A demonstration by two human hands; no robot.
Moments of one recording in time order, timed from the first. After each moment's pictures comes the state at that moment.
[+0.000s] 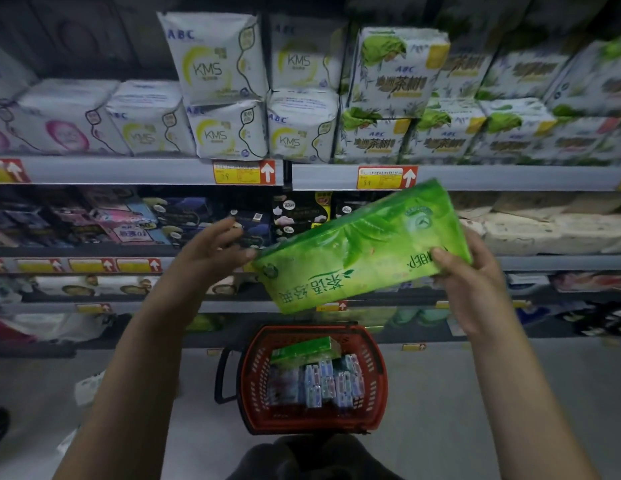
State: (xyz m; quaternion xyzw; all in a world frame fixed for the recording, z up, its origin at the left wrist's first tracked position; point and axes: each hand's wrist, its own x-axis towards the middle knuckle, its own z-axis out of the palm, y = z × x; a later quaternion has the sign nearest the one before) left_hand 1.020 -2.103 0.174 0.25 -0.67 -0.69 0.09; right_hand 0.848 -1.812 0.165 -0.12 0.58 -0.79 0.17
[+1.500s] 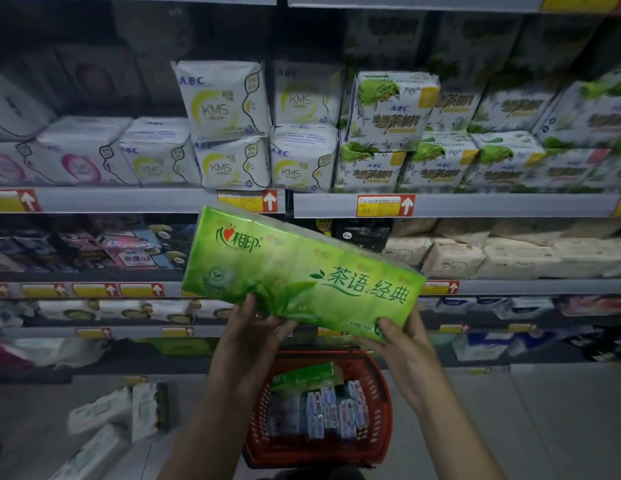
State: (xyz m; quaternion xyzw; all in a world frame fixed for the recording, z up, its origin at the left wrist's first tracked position) left_hand 1.008 -2.037 0.130 0.20 -0.24 -0.93 0.19; right_hand 0.900 -1.848 0.111 -0.06 0.52 -0.80 0.30
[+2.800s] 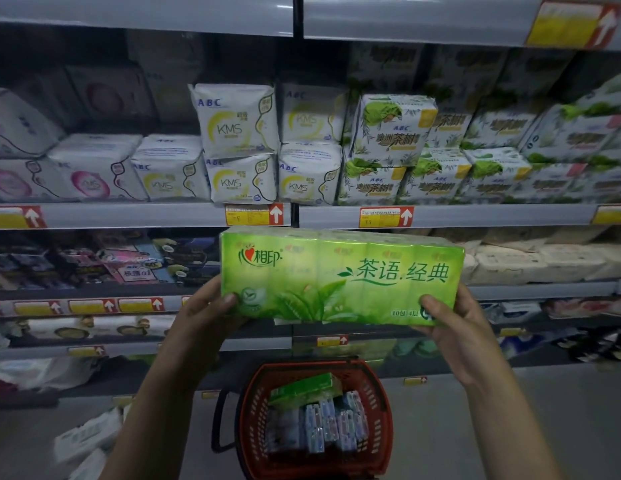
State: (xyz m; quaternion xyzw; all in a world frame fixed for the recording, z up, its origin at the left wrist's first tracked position) left_hand 1.041 -2.107 0.159 0.11 -0.57 -0.80 0.17; right_hand 0.883 -1.828 0.174 -0.10 0.58 -0.78 0.21
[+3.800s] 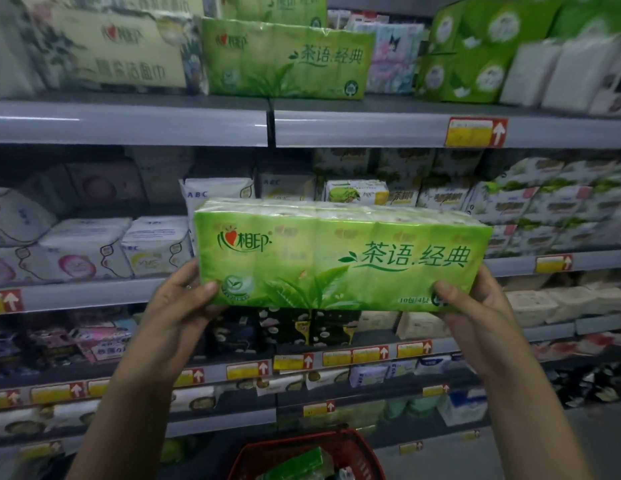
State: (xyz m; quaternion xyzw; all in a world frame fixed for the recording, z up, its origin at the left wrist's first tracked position) left_hand 1.005 -2.121 0.265 0.01 -0.54 -0.81 0.24; right_hand 0.864 -1.822 0.282 -0.20 0.58 -0.79 0.09
